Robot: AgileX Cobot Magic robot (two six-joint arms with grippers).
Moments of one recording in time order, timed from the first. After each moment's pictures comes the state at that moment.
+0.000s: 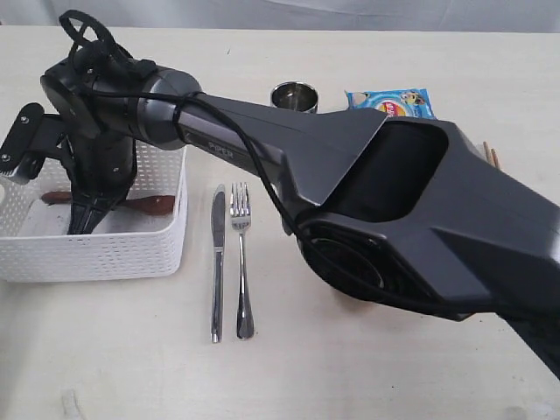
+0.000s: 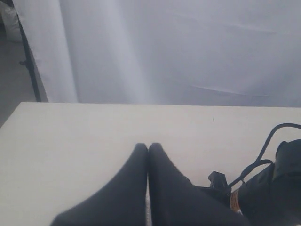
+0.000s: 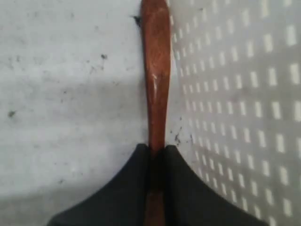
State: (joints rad) left arm -0.26 0.43 -0.52 0.46 0.48 -0.52; right arm 1.02 2.57 -2.32 0.00 1.02 -0.46
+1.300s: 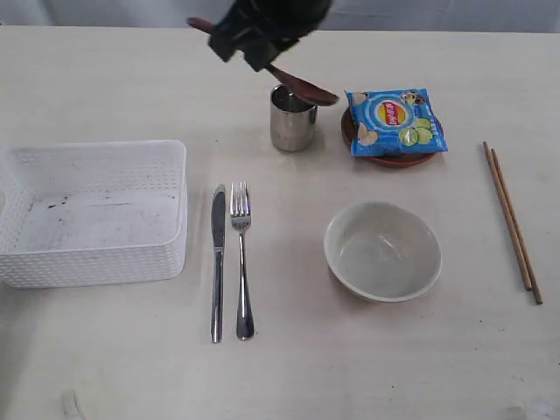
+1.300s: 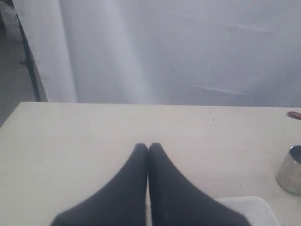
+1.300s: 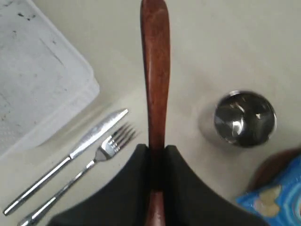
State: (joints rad) left arm -0.26 0.43 -0.52 0.46 0.48 -0.52; right arm 0.64 1.81 -1.64 0.15 1.00 -0.32
